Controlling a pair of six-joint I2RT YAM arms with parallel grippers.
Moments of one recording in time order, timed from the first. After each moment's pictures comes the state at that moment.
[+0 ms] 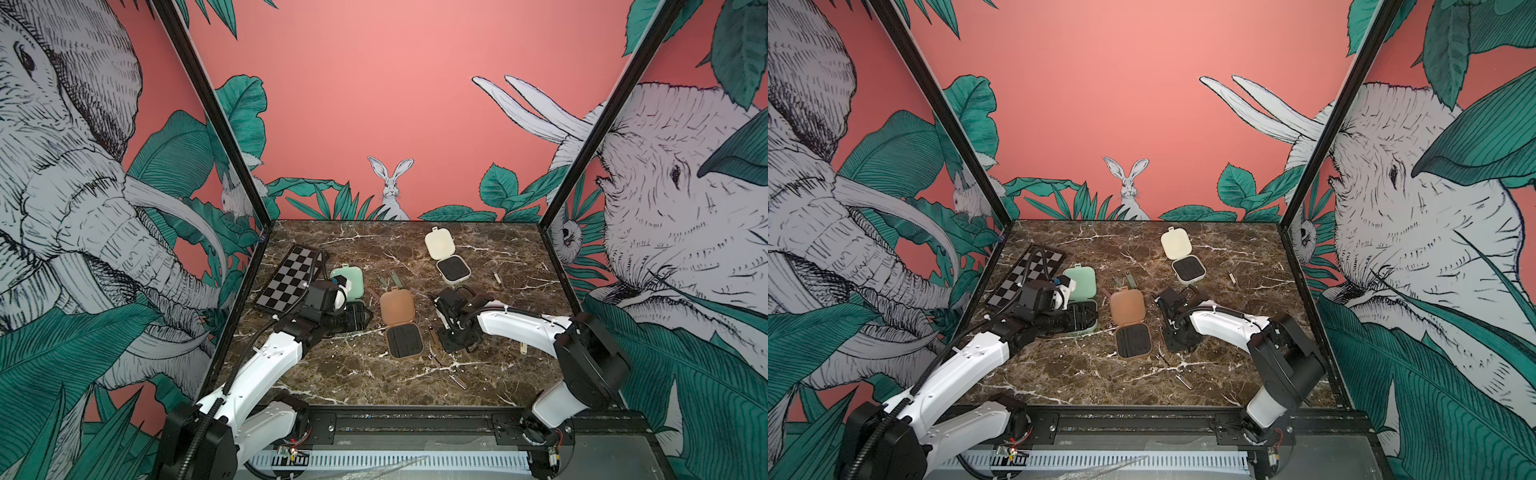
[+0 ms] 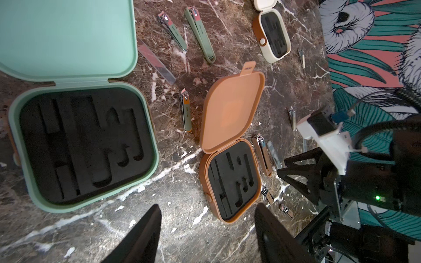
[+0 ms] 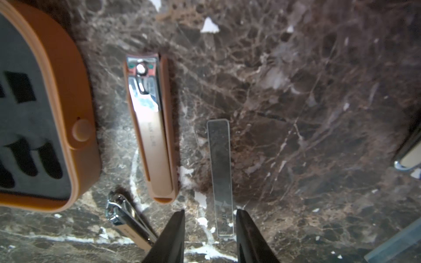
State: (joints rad) left arm -0.43 1.04 0.65 -0.41 0.36 -0.53; right arm 0.73 1.61 0.93 -0.76 0.00 0.37
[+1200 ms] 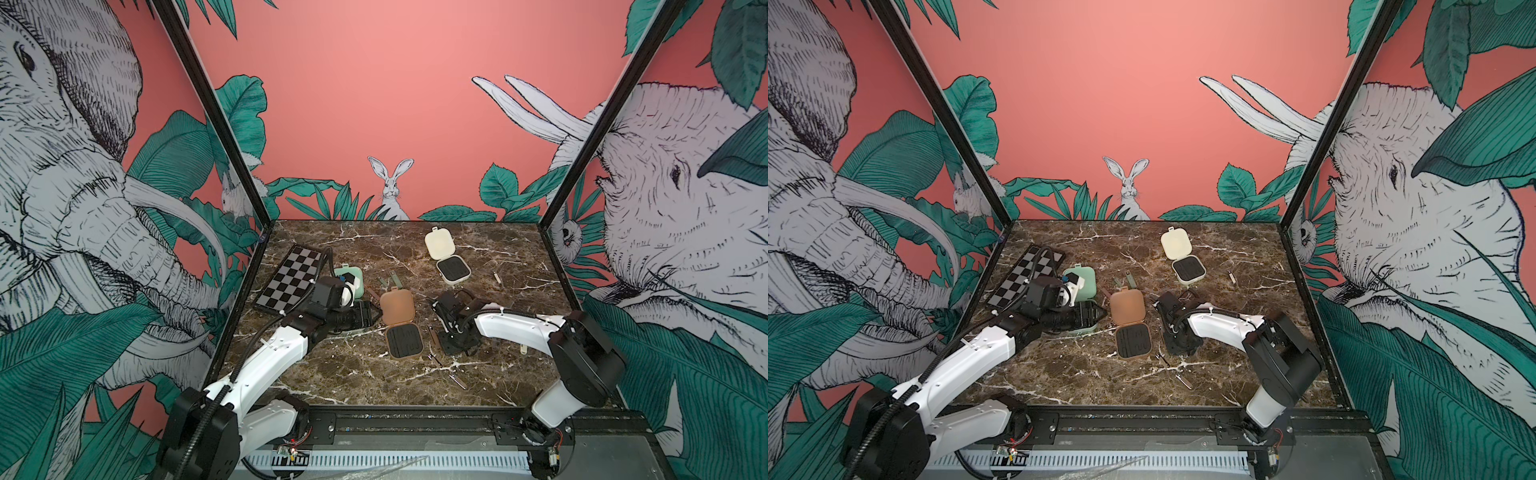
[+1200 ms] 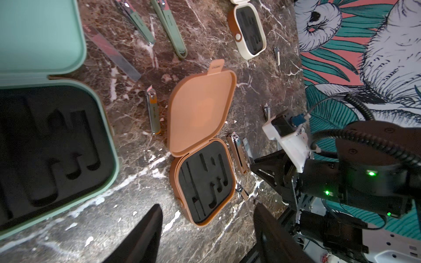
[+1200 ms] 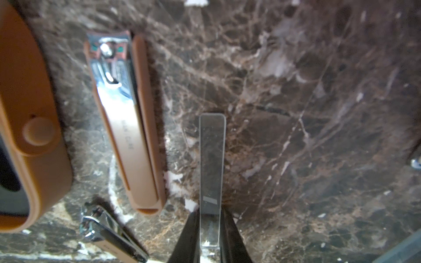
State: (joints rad) left arm -0.48 1.13 0.70 -0.34 0.45 -0.60; right arm 0.75 1.61 0.90 -0.74 0.03 0.40
